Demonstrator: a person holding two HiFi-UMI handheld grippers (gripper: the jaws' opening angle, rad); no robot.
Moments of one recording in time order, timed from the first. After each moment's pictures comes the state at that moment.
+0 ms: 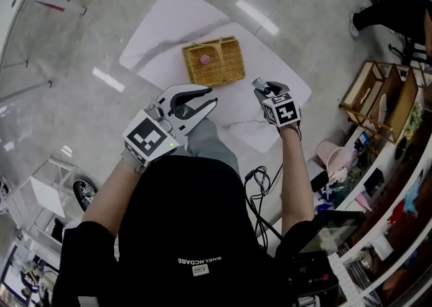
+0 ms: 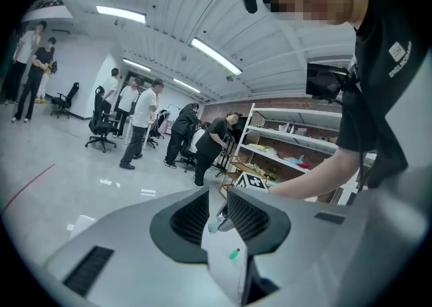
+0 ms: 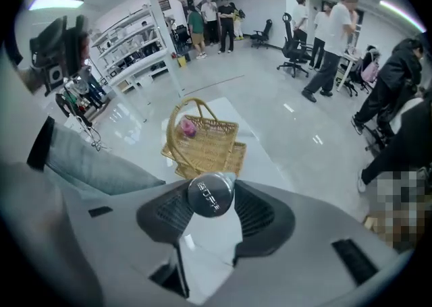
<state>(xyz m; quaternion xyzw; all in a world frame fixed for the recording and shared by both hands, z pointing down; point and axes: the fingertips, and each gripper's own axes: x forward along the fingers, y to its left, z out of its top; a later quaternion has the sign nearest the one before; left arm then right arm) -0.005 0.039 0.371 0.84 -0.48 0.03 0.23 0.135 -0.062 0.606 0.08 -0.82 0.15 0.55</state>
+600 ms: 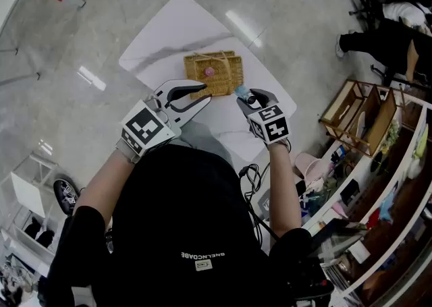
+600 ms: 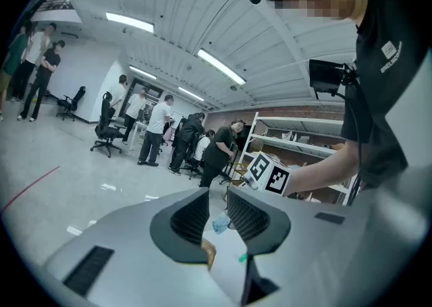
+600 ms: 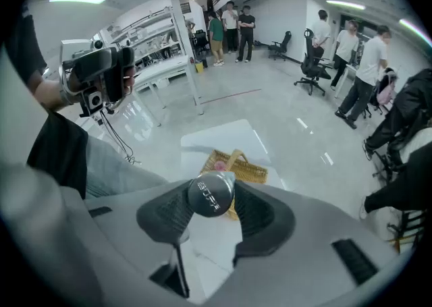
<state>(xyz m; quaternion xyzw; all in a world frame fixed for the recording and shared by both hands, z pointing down) -0.079 0.046 0.369 0.84 -0.50 0.00 0.22 0.032 -0.022 0.515 0.03 -0.84 0.11 0.53</state>
